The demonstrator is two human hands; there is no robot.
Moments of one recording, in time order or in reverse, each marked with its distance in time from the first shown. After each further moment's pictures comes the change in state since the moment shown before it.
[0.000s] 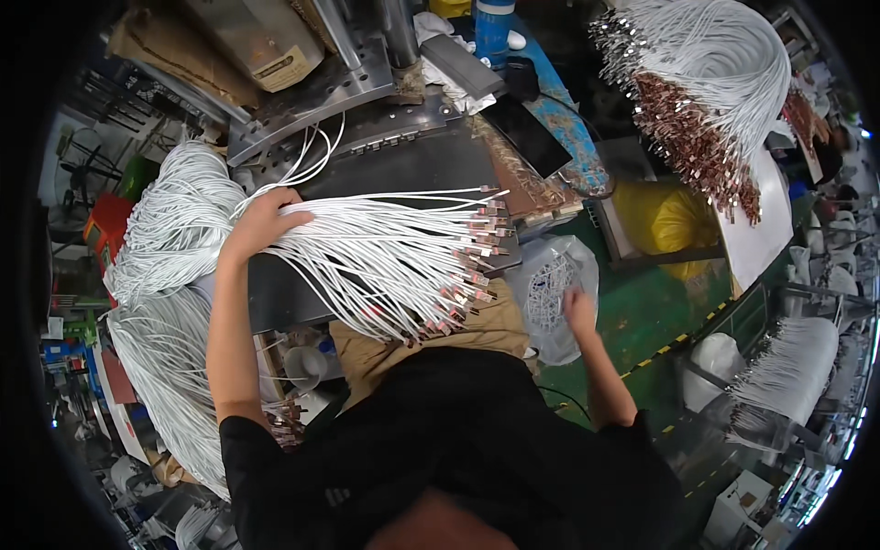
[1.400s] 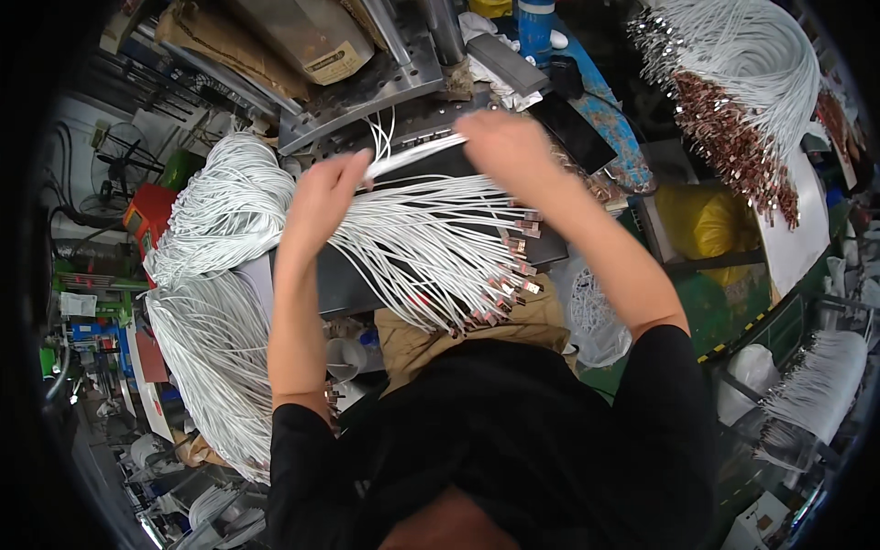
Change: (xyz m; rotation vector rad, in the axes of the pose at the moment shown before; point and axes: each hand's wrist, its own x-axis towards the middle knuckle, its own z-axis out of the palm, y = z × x) left_hand 0.006 0.107 0.004 -0.187 0.401 -0.003; right_hand 0.083 -0.400 -0.136 -0.185 0.259 -1.168
